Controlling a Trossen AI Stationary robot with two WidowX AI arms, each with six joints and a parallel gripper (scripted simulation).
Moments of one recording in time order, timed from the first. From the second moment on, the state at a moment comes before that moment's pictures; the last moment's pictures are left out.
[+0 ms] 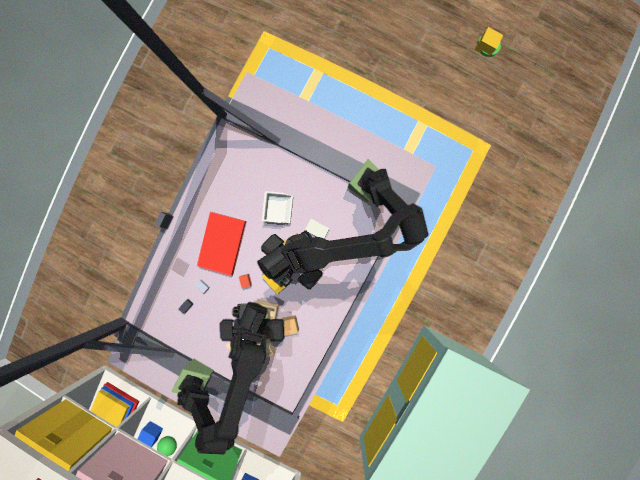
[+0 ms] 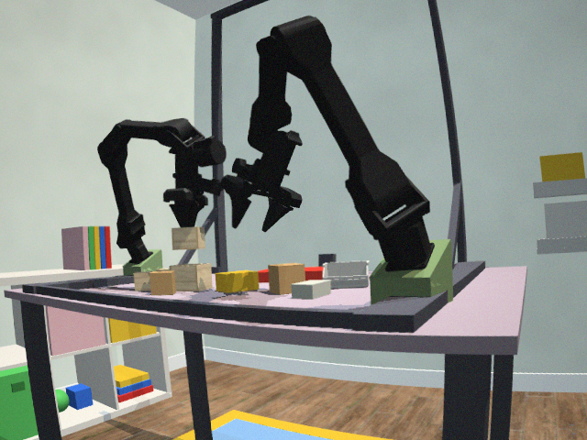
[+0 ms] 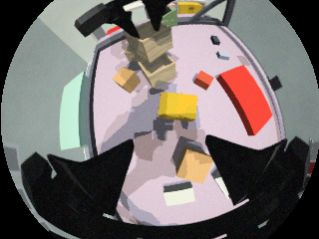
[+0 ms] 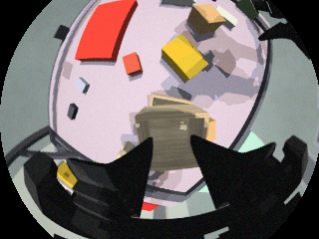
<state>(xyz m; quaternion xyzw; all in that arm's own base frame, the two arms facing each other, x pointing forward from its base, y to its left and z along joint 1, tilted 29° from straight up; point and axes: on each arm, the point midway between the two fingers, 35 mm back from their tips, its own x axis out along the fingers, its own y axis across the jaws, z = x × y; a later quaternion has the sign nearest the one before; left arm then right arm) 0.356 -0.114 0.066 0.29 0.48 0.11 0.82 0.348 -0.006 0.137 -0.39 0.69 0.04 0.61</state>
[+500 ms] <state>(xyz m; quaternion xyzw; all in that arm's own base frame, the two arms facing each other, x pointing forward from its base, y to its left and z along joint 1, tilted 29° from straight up) 0.379 -0.153 0.054 0.32 0.37 0.09 0.87 0.348 -0.006 0.137 -0.39 0.69 0.04 0.61</state>
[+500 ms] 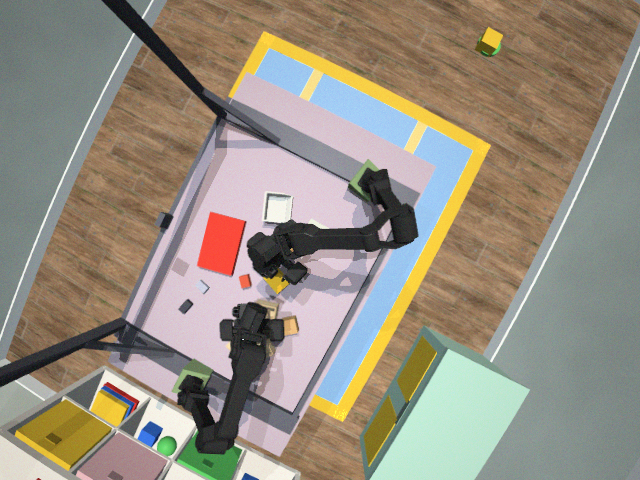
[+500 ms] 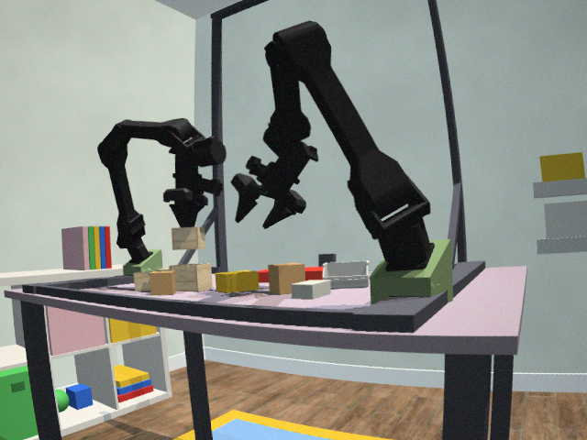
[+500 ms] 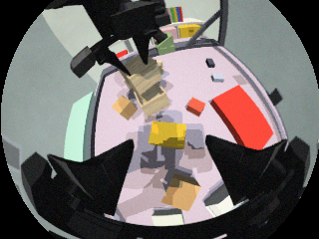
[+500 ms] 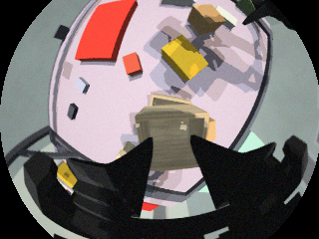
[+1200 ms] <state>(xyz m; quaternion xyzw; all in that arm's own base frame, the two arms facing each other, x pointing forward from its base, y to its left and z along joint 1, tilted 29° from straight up) 0.379 -0.196 0.048 0.34 0.24 0.10 0.90 0.348 -0.006 0.137 -0.39 0.69 0.04 0.61</state>
